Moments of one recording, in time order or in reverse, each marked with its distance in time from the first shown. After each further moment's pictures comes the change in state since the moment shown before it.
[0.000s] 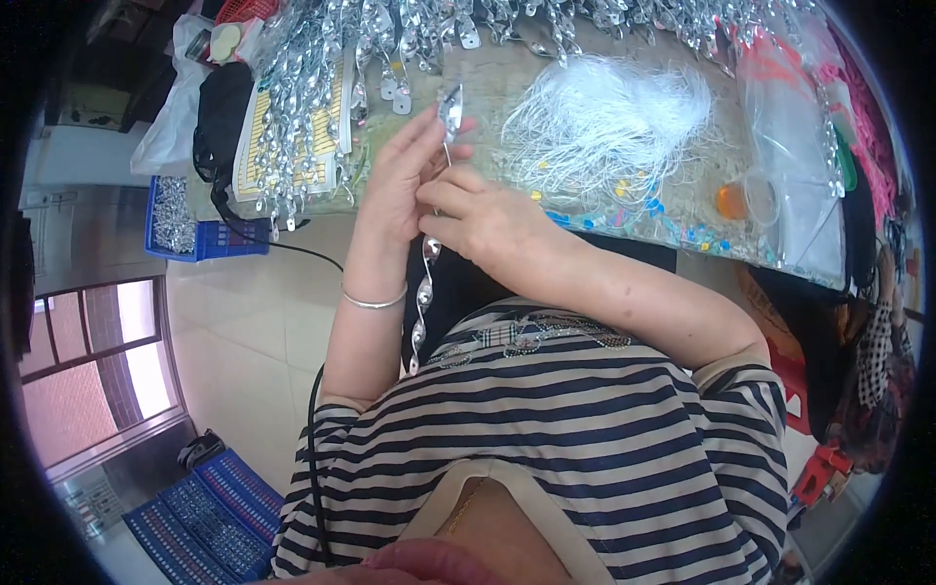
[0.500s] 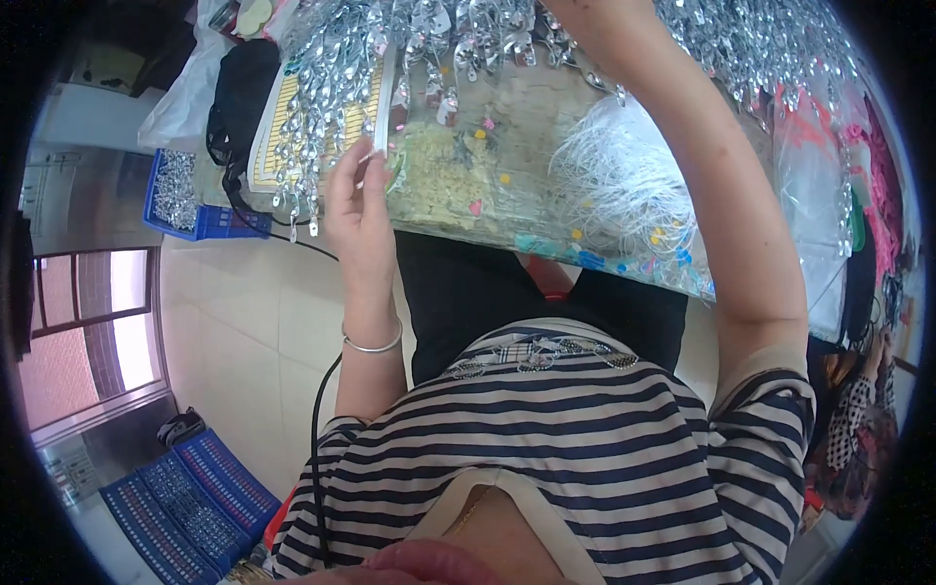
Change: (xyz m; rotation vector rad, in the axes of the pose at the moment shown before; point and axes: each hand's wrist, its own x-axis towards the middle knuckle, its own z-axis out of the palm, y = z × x) left_hand -0.028 0.008 -0.065 0.792 0.562 0.673; right_hand 0.124 0.105 -0.087 -0.541 0.334 0.083
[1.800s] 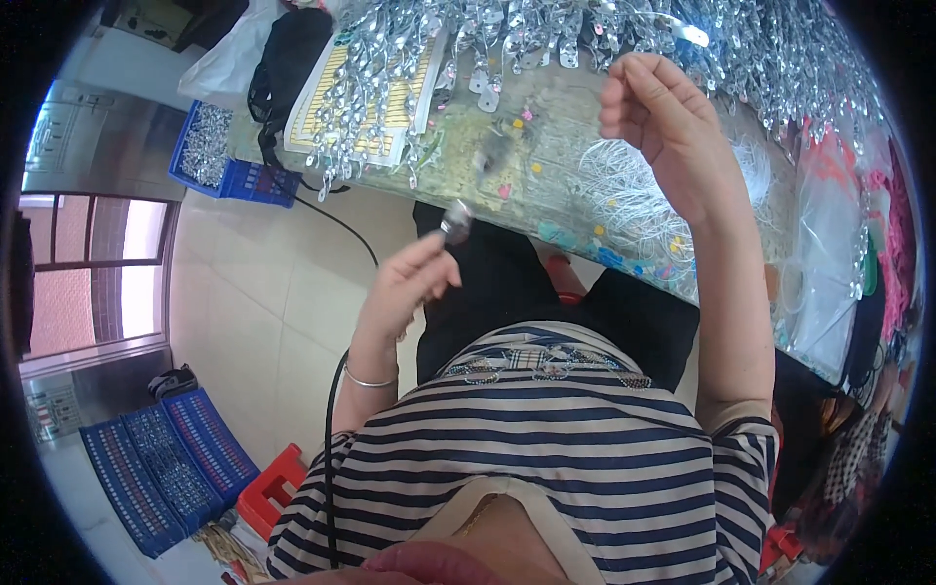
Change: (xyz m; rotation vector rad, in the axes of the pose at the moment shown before) left_hand -0.090 0.015 -0.051 -0.489 -0.488 -0.710; right_hand -0.087 -0.034 -0.035 1.475 -0.171 0.869
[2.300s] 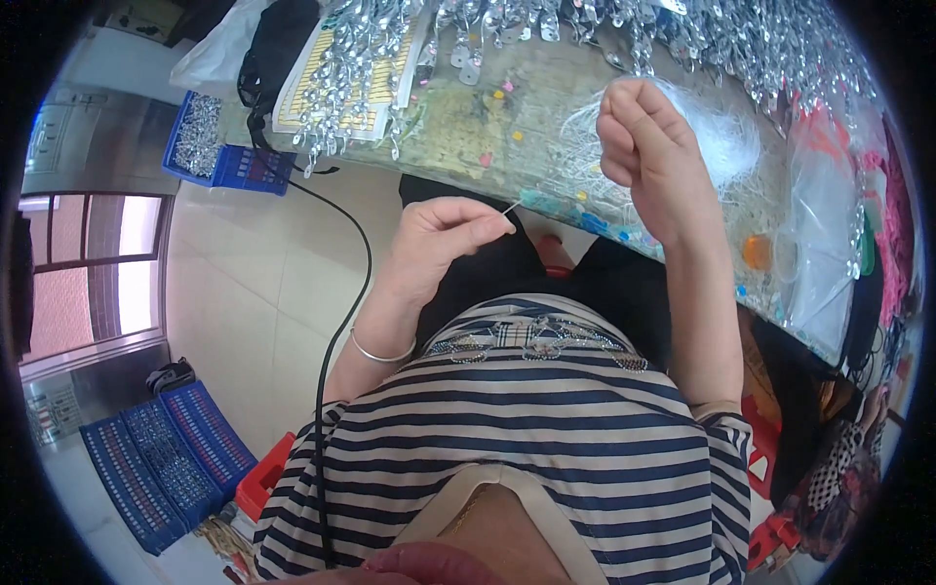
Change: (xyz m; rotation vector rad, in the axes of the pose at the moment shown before) left_hand 0.013 0.036 0.065 -0.026 -0.105 0.055; right_hand -0.048 0.014 0.002 0.117 0.026 0.123
